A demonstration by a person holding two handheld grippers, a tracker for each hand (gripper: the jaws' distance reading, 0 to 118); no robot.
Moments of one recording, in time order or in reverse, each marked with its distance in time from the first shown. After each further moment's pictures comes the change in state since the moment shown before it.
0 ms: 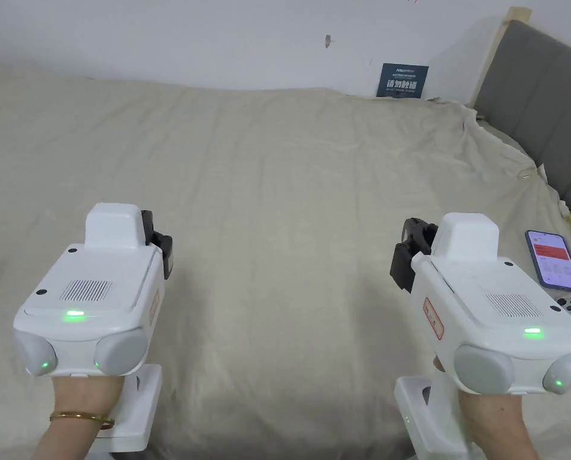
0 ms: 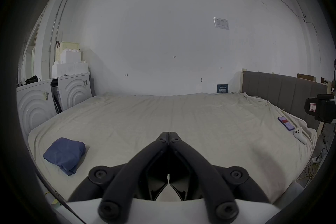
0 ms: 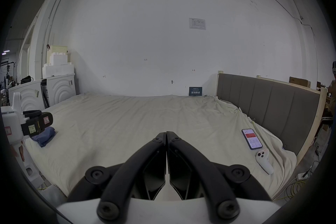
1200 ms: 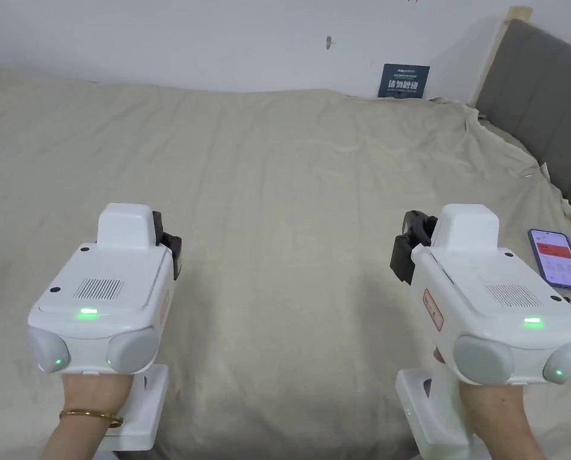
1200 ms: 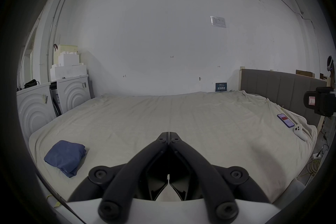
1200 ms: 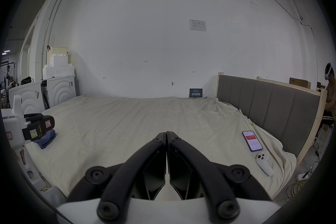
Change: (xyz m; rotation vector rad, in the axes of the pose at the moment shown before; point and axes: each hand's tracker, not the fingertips) left arm 0.005 0.002 -0.001 -0.003 -0.009 -0.025; right arm -0.003 0.008 -0.001 0.011 0.001 0.002
